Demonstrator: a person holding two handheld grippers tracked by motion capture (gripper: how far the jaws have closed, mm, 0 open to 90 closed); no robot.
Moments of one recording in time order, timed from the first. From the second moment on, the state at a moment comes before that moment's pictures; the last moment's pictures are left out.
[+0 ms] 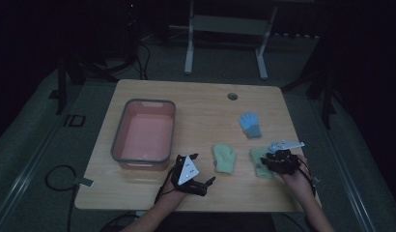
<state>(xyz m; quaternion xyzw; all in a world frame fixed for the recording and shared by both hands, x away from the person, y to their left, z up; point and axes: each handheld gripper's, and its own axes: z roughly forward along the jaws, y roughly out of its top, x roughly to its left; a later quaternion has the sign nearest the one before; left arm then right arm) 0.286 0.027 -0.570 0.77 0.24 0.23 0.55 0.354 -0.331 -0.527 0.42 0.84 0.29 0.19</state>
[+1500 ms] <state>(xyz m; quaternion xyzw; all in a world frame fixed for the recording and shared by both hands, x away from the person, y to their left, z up) 0.286 0.028 -0.570 0.76 0.24 0.23 0.55 0.340 -0.225 -0.466 0.45 0.78 0.35 0.24</state>
